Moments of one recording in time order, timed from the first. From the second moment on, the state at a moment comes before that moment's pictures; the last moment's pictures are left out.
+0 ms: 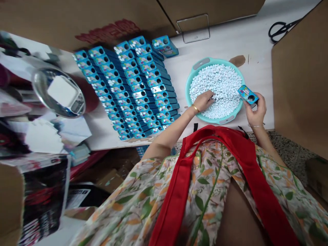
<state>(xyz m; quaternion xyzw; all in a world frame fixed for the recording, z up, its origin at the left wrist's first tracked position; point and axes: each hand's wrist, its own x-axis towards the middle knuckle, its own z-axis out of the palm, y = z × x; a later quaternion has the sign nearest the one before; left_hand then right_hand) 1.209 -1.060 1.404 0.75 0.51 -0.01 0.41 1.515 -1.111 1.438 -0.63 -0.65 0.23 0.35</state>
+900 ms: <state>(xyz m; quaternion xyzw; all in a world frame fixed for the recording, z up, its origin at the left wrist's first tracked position) 1.203 -1.055 1.619 0.90 0.41 -0.08 0.15 1.451 -1.108 1.414 -0.54 -0.71 0.30 0.32</state>
